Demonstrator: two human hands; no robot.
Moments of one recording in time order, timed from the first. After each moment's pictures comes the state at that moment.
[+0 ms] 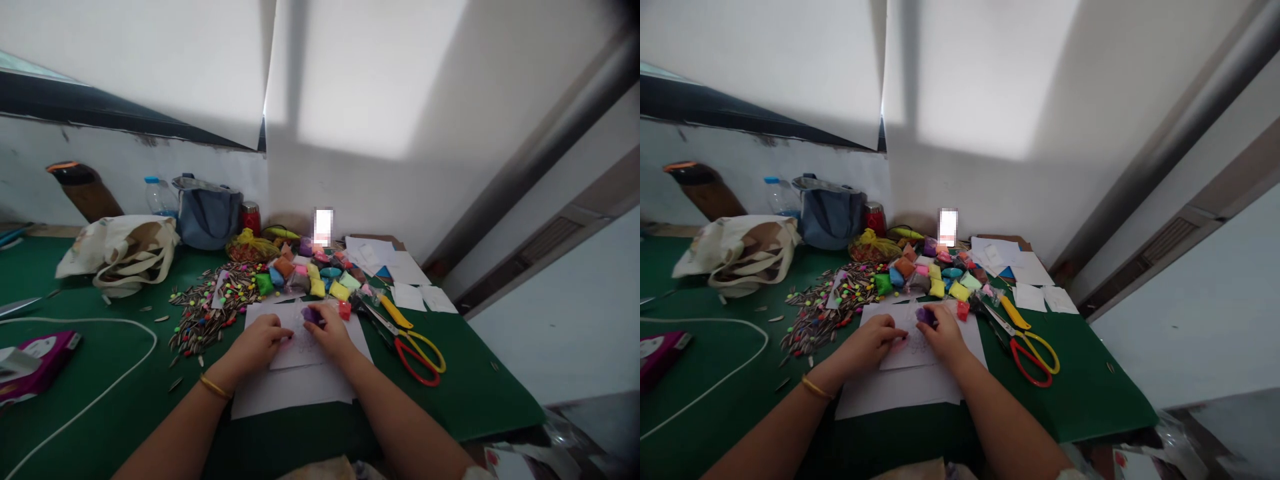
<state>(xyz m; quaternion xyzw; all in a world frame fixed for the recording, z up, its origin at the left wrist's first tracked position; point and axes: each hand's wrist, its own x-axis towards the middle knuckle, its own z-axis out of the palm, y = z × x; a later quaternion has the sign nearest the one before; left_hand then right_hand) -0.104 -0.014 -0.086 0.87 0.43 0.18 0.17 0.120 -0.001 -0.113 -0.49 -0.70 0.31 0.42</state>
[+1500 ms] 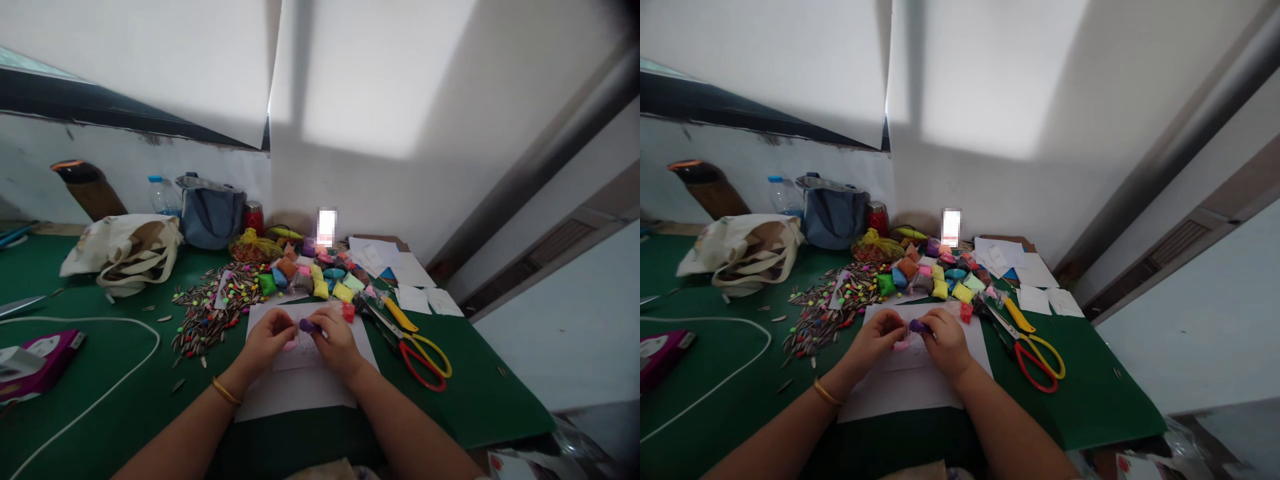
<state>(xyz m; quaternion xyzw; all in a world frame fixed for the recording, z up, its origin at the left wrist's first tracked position) -0.075 -0.027 -0.078 0.53 0.47 0.47 0.53 0.114 -0.022 -0.088 -0.39 -0.79 0.15 0.45</state>
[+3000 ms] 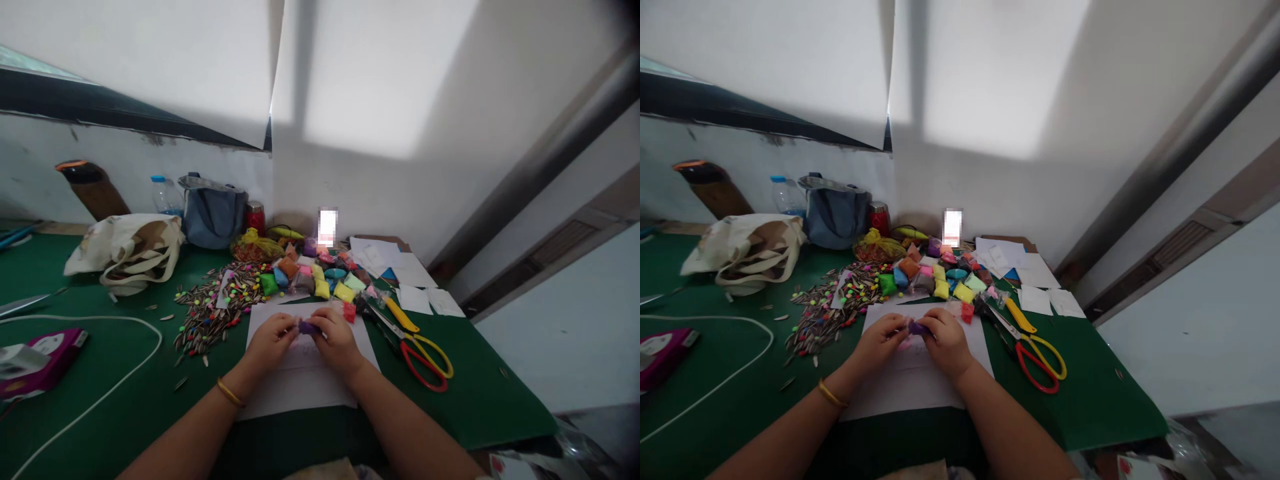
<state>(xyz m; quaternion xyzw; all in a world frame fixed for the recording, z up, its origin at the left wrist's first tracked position) -0.082 -0.022 -0.088 0.74 0.46 0.38 0.31 0.114 -0.018 -0.096 -0.36 -0.80 0.11 0.46</state>
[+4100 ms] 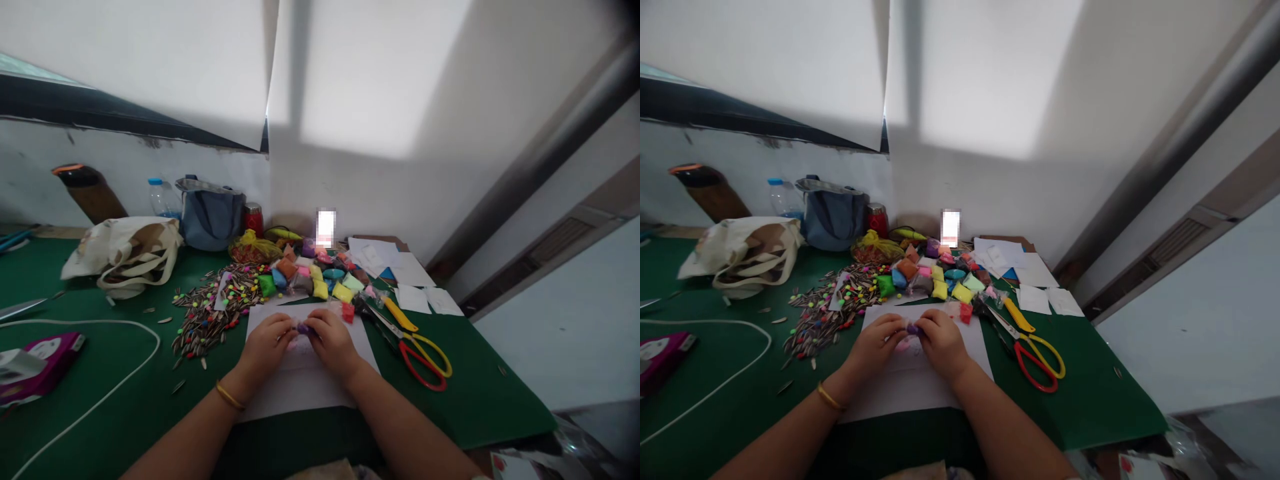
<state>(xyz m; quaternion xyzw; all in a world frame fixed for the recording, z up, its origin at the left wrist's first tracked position) -0.084 -0.025 -0.087 0.79 0.46 0.37 0.18 0.111 -0.019 -0.093 -0.36 -0.82 0.10 0.44</state>
